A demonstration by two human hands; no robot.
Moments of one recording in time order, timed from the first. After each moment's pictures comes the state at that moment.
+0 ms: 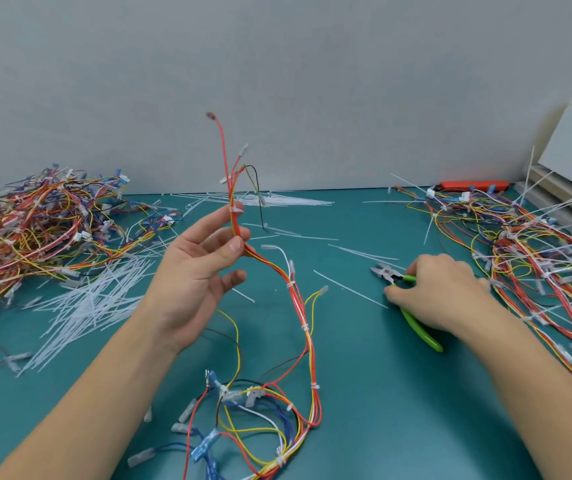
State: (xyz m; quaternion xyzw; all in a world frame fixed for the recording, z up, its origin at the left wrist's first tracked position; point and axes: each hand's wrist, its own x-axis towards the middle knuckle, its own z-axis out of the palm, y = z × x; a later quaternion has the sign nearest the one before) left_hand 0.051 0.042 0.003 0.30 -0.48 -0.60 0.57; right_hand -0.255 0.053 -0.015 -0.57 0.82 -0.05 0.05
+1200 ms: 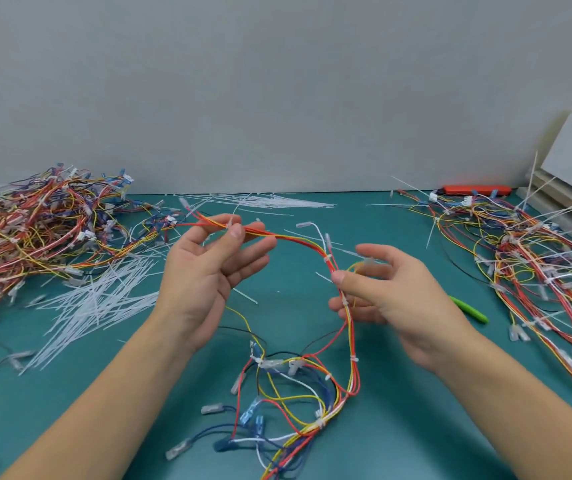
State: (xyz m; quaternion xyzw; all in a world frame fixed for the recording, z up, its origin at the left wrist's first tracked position) left_hand 0.038 0.043 0.003 0.29 -0.42 -0.58 0.63; right_hand -0.190 0.085 0.000 -0.40 0.53 -0.53 0.52
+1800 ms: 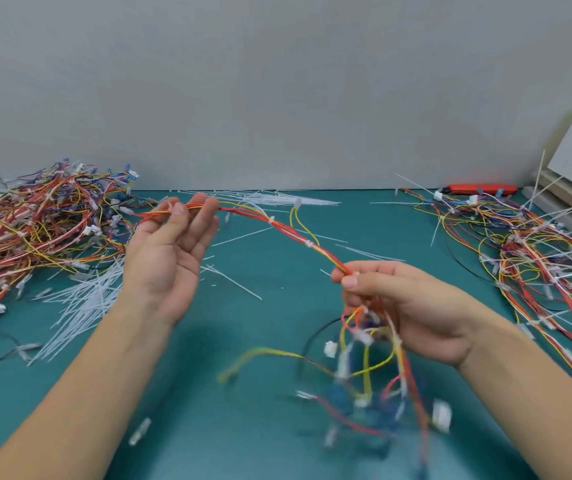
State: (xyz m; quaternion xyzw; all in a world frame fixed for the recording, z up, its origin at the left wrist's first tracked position) left_hand 0.077 0.023 0.013 0.28 -0.30 -0.56 0.72; right_hand -0.206 0.087 0.013 -0.45 0.39 -0.37 0.72
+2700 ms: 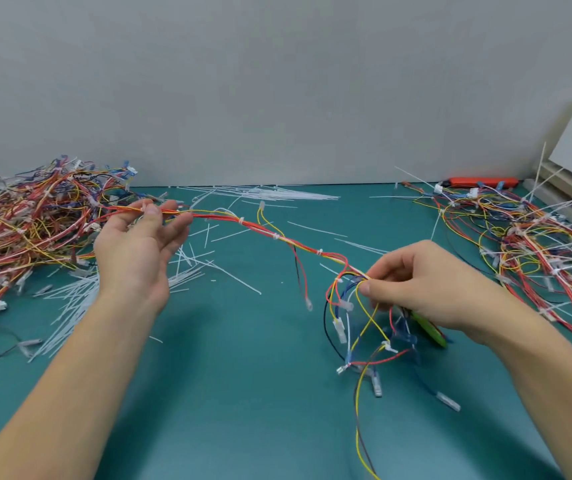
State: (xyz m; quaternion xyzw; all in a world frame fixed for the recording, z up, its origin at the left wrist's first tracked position) left_hand 0.096 0.019 0.013 0.45 -0.29 -0.43 0.73; right_hand -0.235 0.080 0.014 -0.66 0.61 -0.26 0.36
